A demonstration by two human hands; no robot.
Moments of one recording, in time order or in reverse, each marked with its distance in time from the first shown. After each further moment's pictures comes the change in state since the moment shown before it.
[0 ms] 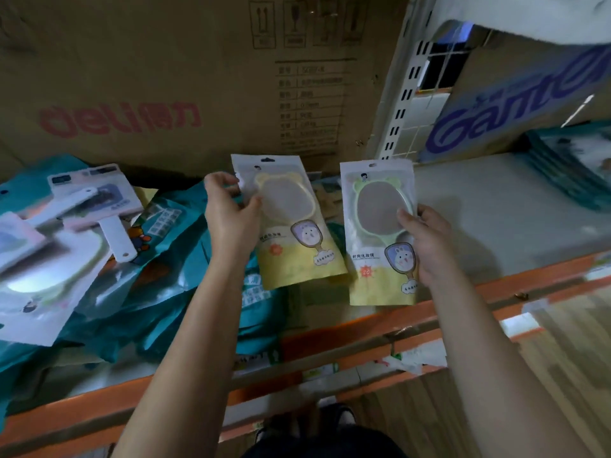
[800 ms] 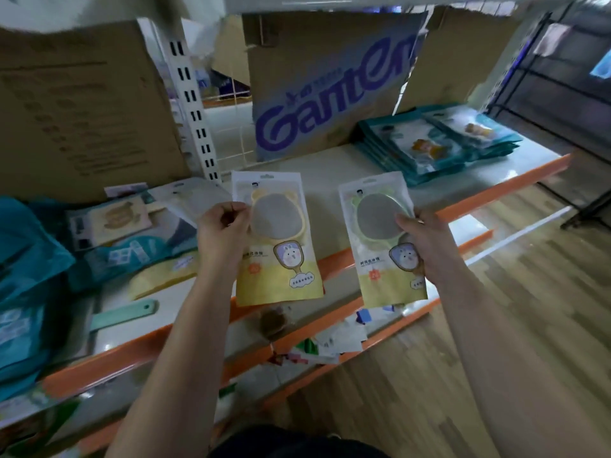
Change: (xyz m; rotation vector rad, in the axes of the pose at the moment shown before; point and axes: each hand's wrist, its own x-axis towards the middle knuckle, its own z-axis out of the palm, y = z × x) left_hand -0.147 0.066 0.240 -0.132 -0.218 -0.149; right_hand 0.035 -0.054 -0.312 -0.217 0.162 -0.038
